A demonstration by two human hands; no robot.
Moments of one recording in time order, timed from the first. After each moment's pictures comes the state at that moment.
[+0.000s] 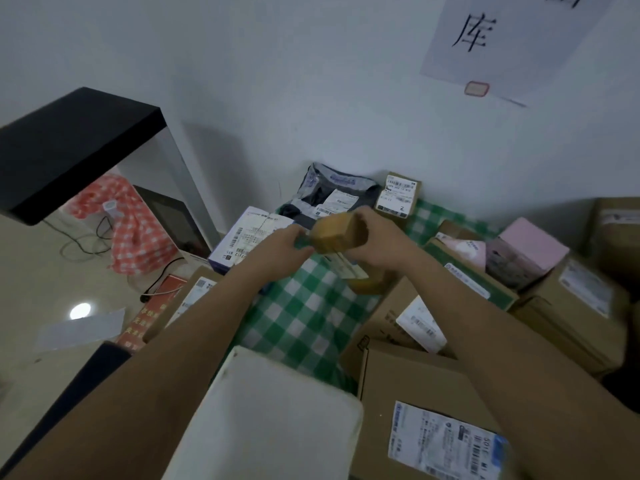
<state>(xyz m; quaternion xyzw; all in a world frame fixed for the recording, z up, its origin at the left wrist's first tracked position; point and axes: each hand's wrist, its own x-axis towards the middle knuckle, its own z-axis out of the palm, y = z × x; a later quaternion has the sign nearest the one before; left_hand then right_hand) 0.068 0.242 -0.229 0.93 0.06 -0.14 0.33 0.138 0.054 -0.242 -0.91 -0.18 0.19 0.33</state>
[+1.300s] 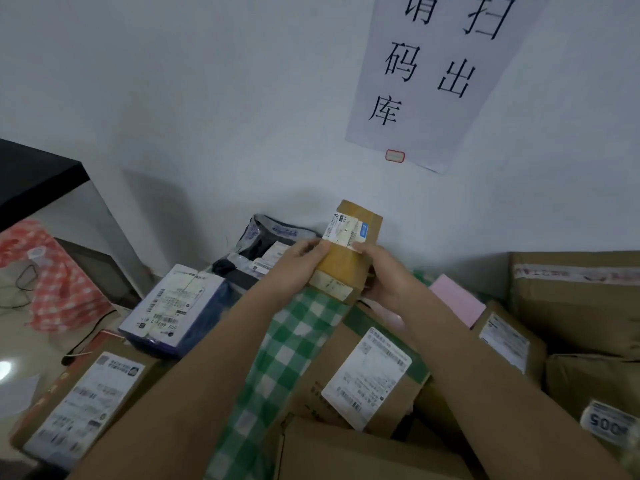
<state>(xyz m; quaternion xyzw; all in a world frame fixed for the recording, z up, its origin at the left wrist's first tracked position) 0.156 0.124 -0.202 0.73 0.11 -0.13 0.66 0.197 -0.035 -0.216 -0.64 0.17 0.23 0.71</state>
